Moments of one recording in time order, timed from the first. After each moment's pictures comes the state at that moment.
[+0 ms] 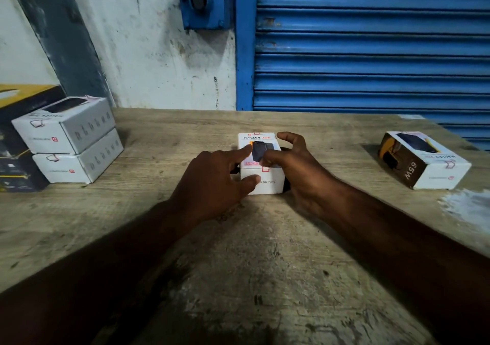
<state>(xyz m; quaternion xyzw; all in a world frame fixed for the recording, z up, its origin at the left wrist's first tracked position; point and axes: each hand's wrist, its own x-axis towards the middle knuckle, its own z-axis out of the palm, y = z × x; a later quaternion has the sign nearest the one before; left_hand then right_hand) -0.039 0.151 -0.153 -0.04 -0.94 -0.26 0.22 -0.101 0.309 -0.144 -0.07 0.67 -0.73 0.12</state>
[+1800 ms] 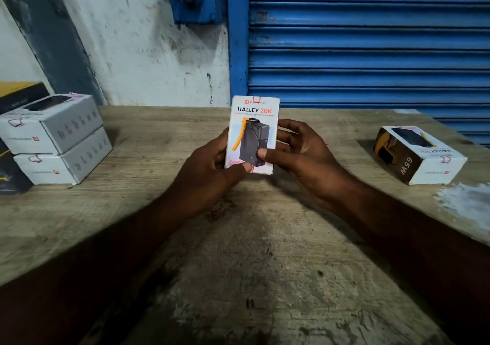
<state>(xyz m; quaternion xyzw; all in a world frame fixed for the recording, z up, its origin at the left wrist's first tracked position) -0.041 0.154 -0.151 -0.06 -0.83 -0.55 0.13 -0.112 0.335 -0.150 -0.18 0.64 -0.74 0.07</state>
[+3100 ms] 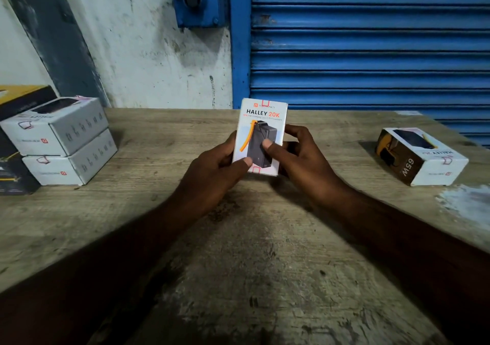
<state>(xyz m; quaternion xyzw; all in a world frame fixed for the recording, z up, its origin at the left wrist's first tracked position) -0.039 0.157 -0.153 -0.04 -0.83 -0.54 0.12 -0.106 0.329 -0.156 -0.16 0.72 -0.68 0.01</state>
